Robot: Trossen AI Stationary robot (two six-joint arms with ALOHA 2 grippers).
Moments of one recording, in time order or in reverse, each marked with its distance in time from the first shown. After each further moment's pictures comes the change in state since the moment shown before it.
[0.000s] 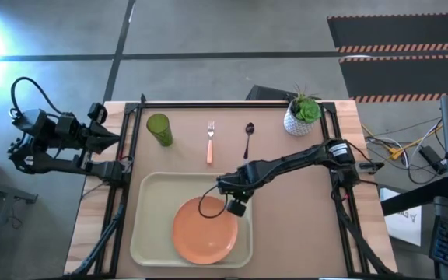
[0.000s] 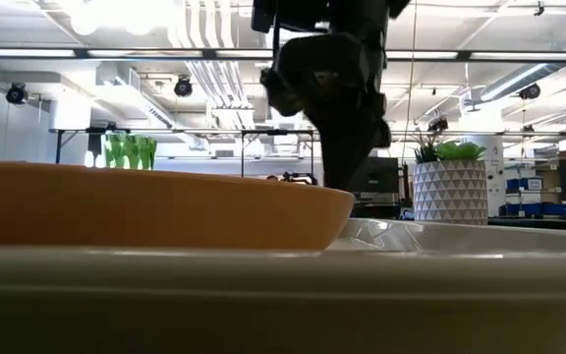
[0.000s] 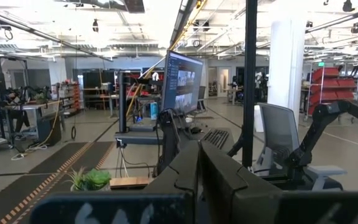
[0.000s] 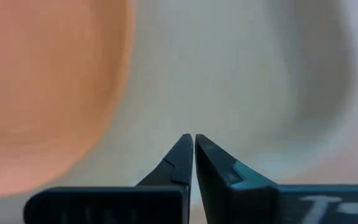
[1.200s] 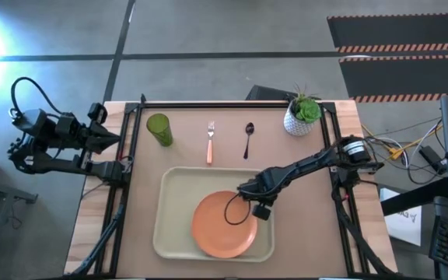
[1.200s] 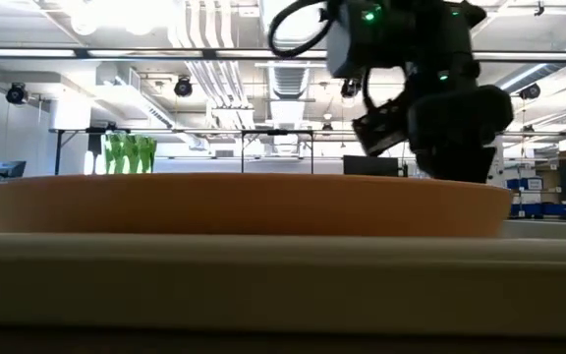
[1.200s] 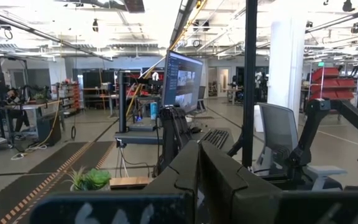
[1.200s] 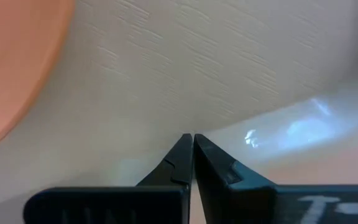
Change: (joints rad) left arm 0.000 0.000 0.000 0.000 0.000 -0.001; right arm 0.048 -0.160 -0.355 -0.047 -0.014 0.039
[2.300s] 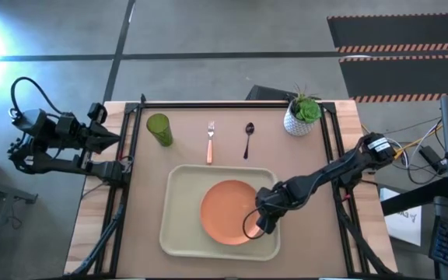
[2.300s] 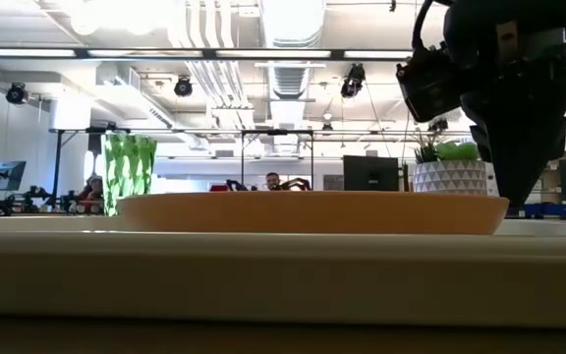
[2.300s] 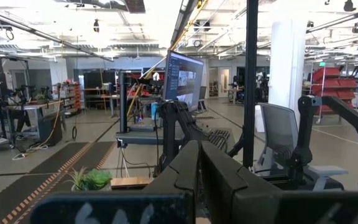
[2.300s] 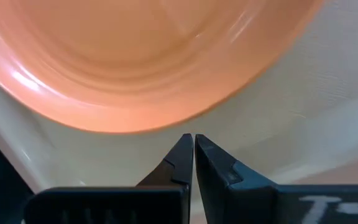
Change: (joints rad) left arm 0.000 0.000 0.000 0.000 -0.004 0.002; right arm 0.175 -0.205 -0.206 0.345 -0.048 0.420
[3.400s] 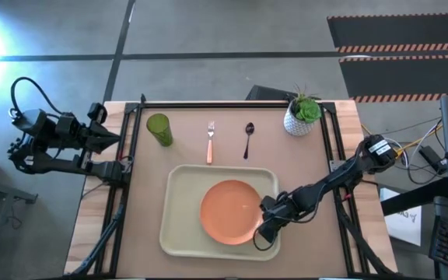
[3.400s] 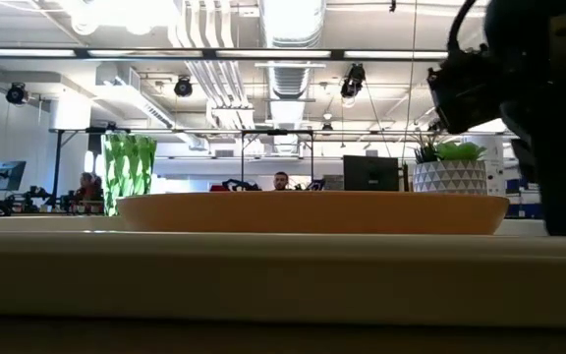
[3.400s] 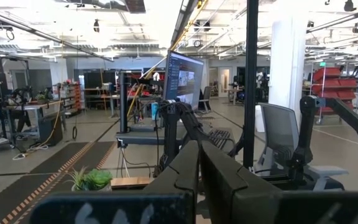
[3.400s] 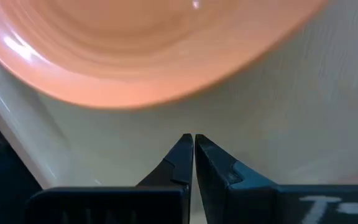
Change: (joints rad) left arm 0.000 0.000 0.000 0.001 -0.001 0.000; right arm 0.118 0.008 -0.096 0.196 0.064 0.193
